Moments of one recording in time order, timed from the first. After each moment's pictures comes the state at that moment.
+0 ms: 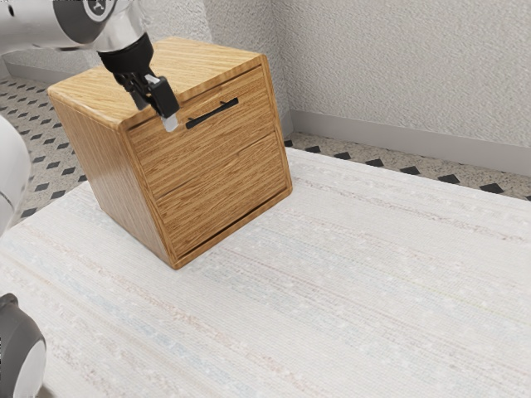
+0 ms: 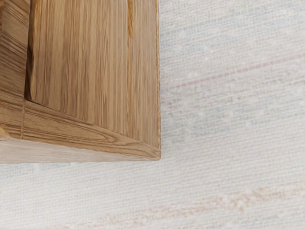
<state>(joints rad) 2.54 -0.44 -1.90 -1.01 -0.39 1.47 -2.48</state>
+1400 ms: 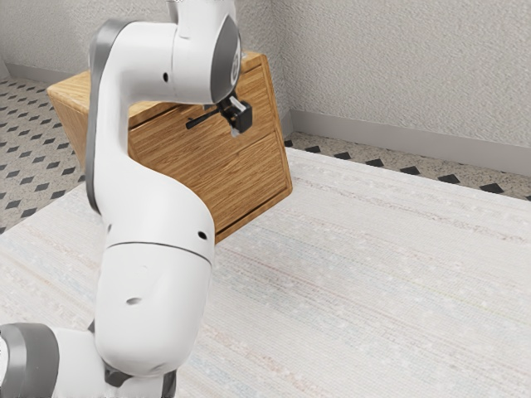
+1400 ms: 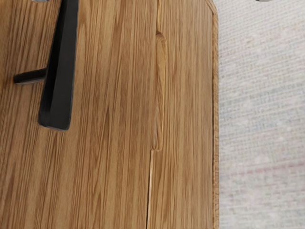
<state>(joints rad) 2.50 -1.06 -1.29 -0.98 -1.02 1.60 -2.41</state>
